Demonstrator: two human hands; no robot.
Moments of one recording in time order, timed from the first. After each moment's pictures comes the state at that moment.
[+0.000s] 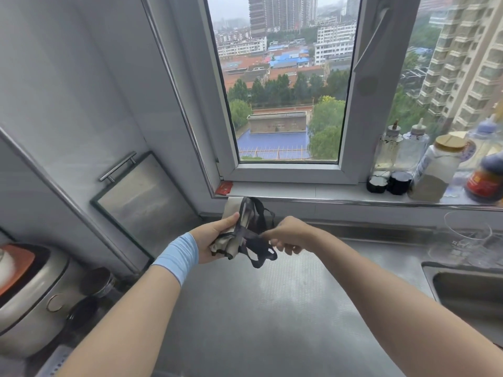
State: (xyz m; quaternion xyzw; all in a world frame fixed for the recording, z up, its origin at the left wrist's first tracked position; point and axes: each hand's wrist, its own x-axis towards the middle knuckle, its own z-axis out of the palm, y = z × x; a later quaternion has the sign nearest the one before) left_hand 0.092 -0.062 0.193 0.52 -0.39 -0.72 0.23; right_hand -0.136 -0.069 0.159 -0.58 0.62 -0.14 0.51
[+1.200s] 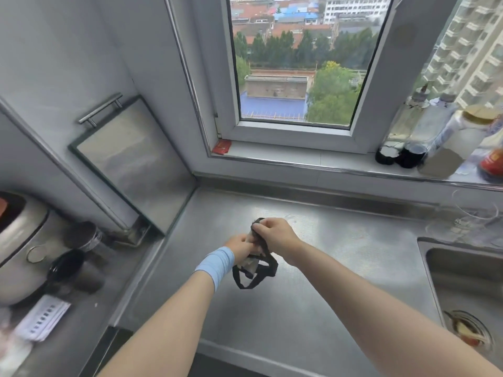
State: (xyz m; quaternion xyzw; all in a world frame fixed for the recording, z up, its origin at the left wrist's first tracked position) left_hand 0.059 -0.024 0.059 0.64 -0.55 -0.53 0.10; right_hand -0.078 -0.022 0.076 -0.49 0.58 -0.32 0.57
